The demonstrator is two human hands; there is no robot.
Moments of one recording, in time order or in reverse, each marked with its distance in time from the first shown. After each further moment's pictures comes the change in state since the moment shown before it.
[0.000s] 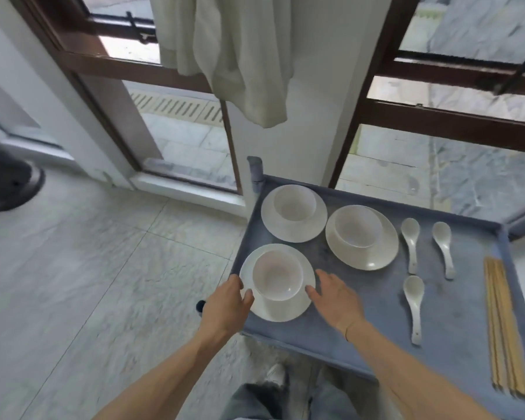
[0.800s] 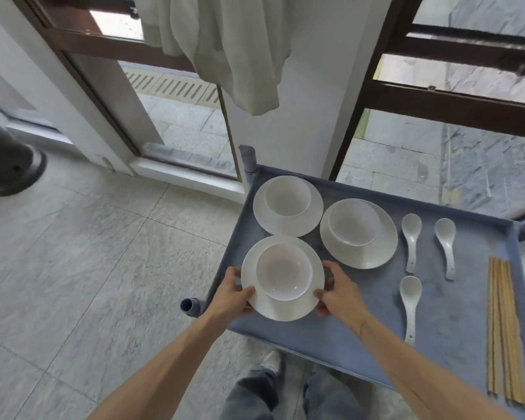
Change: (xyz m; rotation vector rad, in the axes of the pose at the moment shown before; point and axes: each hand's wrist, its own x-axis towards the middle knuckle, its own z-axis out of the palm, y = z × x) left_hand 0.016 0.025 0.016 -0.731 -0.263 -0.267; right_hand 0.020 0.037 -0.006 0.816 -0.075 0.145
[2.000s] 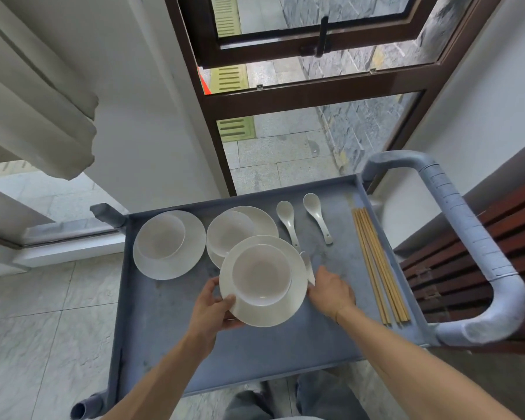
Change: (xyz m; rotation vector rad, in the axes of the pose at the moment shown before) left_hand 0.003 0.068 0.144 -0.126 -0.302 0.041; right_hand -0.024 0.079 -0.141 -0.488 0.334 0.216
